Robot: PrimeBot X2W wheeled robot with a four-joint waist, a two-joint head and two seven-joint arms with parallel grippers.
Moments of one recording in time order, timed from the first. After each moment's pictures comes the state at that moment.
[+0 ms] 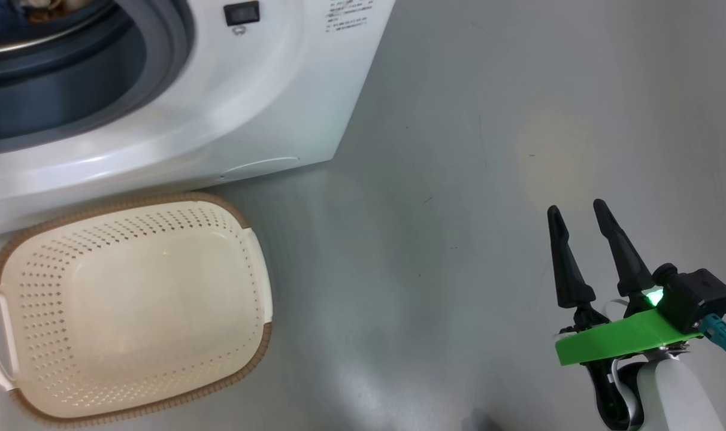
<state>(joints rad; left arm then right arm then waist) -1.06 0.36 -0.10 0.67 -0.45 -0.13 -0.26 -0.21 -0.05 -0.01 0.09 0.26 0.13 -0.26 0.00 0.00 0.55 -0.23</state>
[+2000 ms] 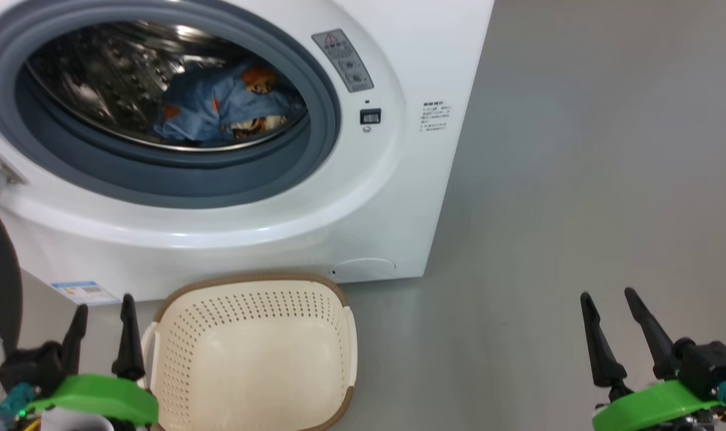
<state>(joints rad) -0.21 0.13 0.04 0.42 -0.34 -0.13 -0.26 -0.04 -0.12 -0.06 0.15 0.23 0.13 -0.26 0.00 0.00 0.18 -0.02</state>
